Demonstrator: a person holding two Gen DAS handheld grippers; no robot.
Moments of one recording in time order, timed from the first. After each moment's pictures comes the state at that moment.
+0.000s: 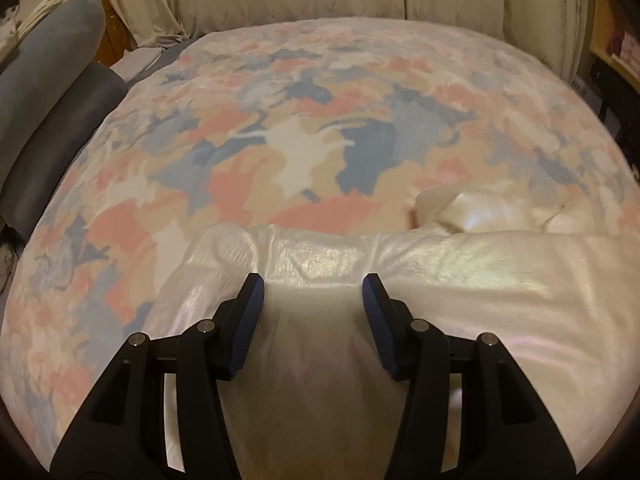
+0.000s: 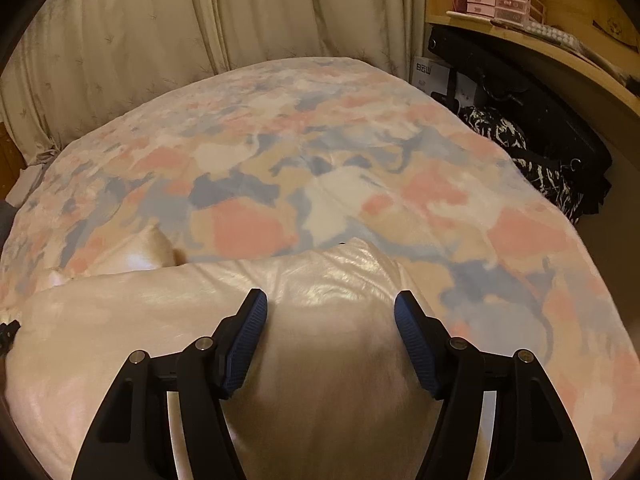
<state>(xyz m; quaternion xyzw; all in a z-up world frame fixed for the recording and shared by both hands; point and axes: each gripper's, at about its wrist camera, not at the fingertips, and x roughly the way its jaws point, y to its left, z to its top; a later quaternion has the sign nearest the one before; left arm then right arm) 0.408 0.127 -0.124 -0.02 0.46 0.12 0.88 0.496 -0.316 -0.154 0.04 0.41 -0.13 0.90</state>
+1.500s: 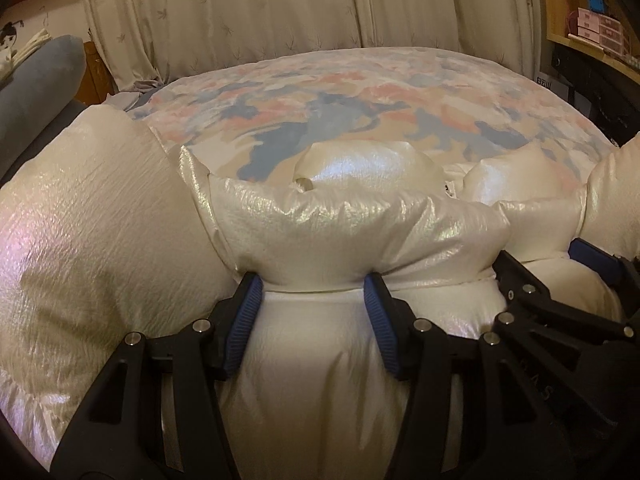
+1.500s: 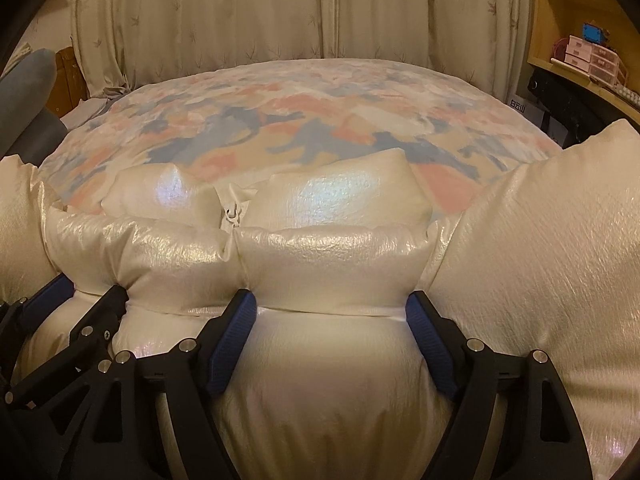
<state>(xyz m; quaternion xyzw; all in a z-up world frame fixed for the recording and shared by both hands) 0.387 0.026 -0.197 0.02 0.38 0.09 0.92 0.516 -0.122 -0.249 -0.04 0.40 -0.03 0.91</state>
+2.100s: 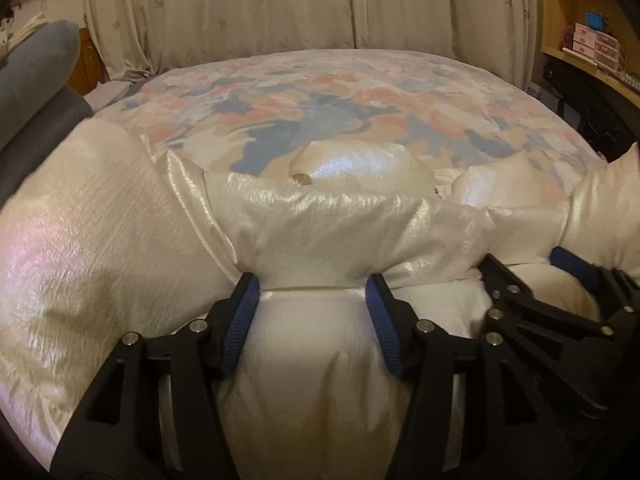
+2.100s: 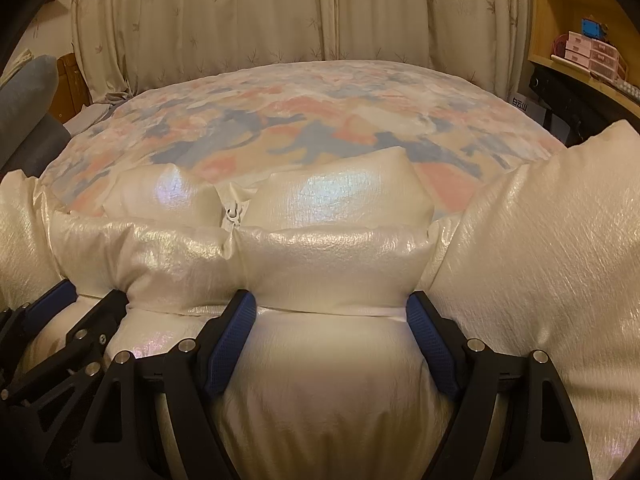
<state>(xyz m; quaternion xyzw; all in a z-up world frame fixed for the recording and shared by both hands) 0.383 0.037 -0.185 -0.01 0.39 0.06 0.92 0.521 -0.121 -0.249 -0.03 0.40 -0.03 0.92</state>
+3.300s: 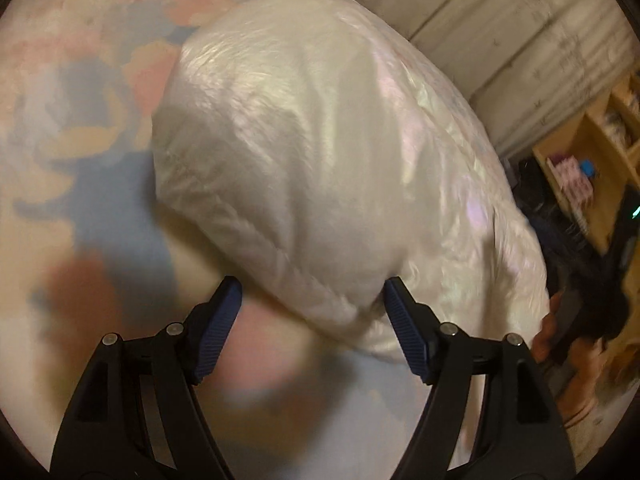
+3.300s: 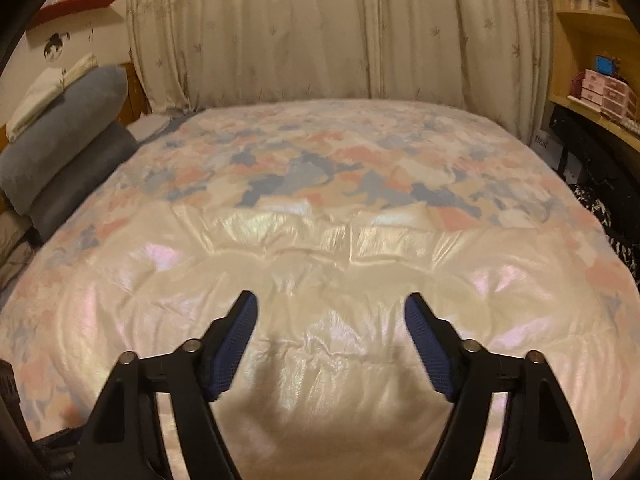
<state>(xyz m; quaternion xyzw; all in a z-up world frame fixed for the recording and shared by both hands) 0.141 0.187 -0.205 -0.35 0.43 0.01 0.83 0.389 -0.072 -0.147 -0.04 0.37 0.05 0.93</state>
